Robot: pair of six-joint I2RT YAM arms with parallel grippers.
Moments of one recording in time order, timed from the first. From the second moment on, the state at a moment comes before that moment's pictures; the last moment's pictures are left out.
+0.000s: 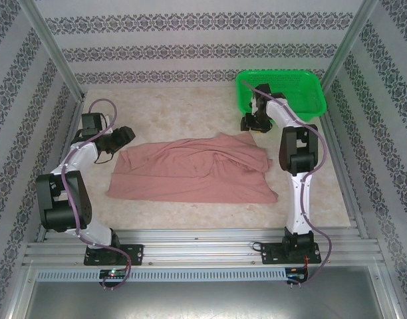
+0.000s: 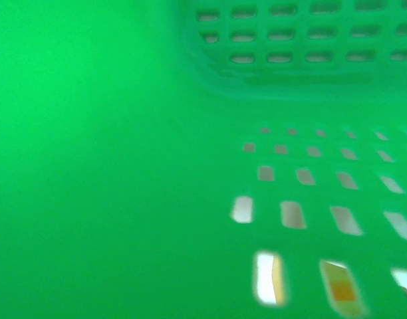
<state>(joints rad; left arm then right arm) 0.20 1.57 1.03 -0.35 0.45 -0.44 0.10 2.35 1.99 -0.94 -0.17 0.18</state>
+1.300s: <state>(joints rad) 0.20 1.41 0.91 -0.35 0.44 -0.45 0.15 2.32 1.93 -0.88 -0.03 0.31</state>
